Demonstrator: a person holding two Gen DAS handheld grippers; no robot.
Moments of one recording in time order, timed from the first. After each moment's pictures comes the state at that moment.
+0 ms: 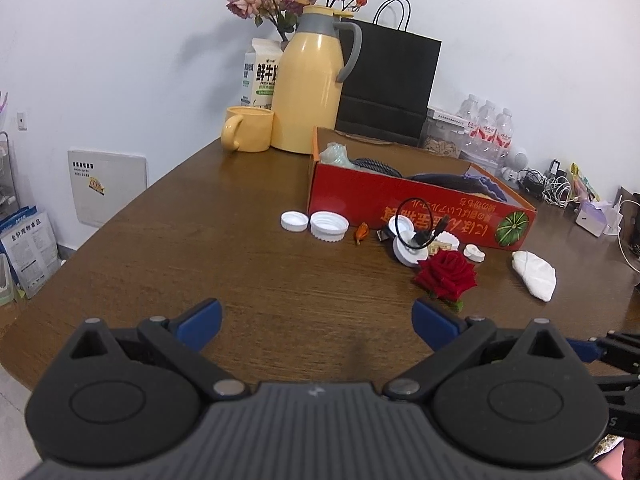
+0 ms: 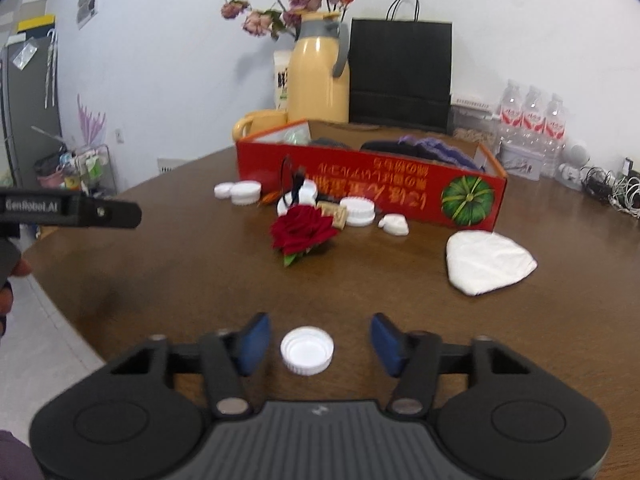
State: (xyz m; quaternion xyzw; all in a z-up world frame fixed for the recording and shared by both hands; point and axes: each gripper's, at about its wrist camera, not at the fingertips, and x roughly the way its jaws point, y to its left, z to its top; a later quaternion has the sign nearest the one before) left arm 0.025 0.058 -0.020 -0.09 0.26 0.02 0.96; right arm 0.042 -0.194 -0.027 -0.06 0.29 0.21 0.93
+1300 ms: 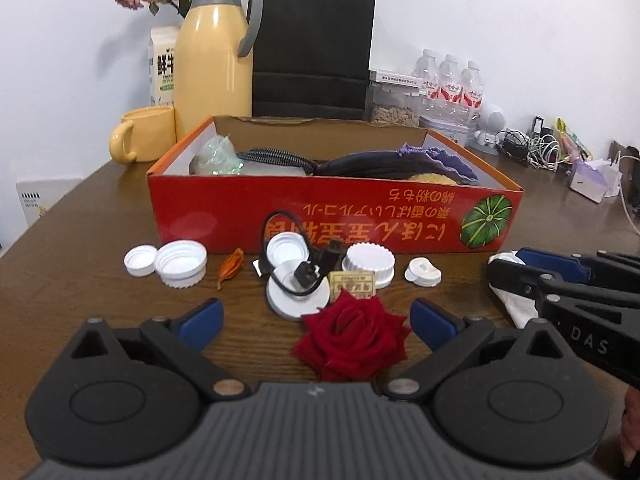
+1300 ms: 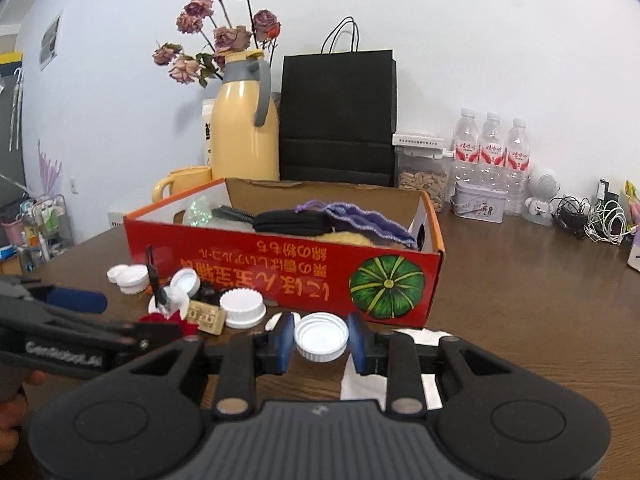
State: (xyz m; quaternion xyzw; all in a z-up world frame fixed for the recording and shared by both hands) left arm 0.150 -0.055 -0.044 -0.02 0.28 -0.01 0.96; right arm 0.158 -0.235 -0.018 -0.04 0.22 0.17 0.96
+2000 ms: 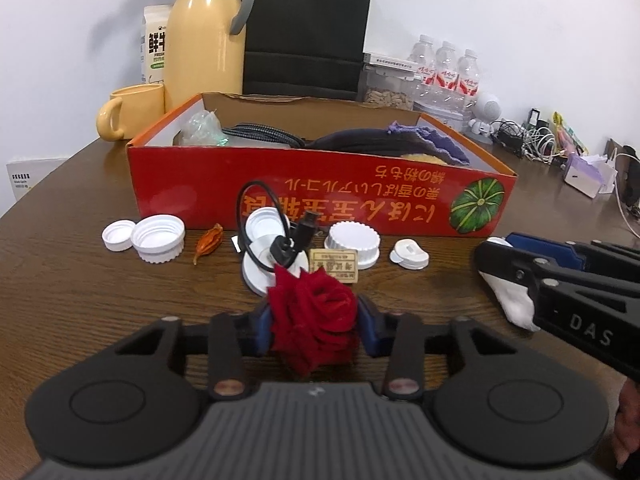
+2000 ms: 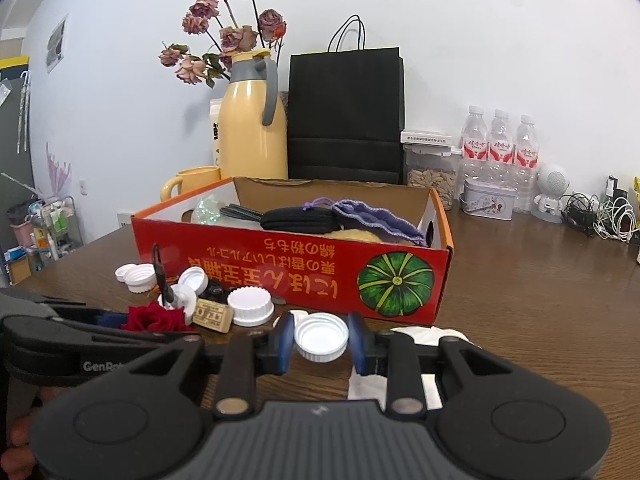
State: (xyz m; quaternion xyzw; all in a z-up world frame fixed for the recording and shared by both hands) left arm 0.152 -0.059 -0.053 -0.04 0.31 -0.03 0.95; right arm 0.156 -0.234 -0.019 -0.03 0.22 0.18 0.96
